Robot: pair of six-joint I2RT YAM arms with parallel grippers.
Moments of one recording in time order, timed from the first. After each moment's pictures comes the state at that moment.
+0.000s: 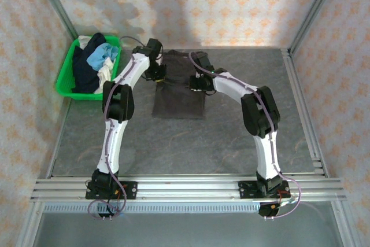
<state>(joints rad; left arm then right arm) -0.19 2.50 2.33 -1.09 0.14 -0.37 0.51 2.14 1.67 -0.50 -0.05 0.44</state>
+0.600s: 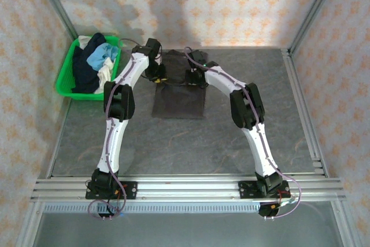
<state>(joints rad) -0.17 2.56 2.40 -1.14 0.21 -0.44 0.50 2.40 2.04 -0.66 0.00 0.51</state>
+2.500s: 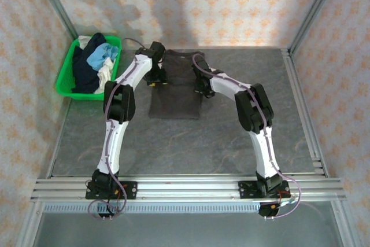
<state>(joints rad) -0.21 2.45 2.25 -1.14 0.03 -0.38 0.50 2.22 1.68 -0.58 0.18 0.71</state>
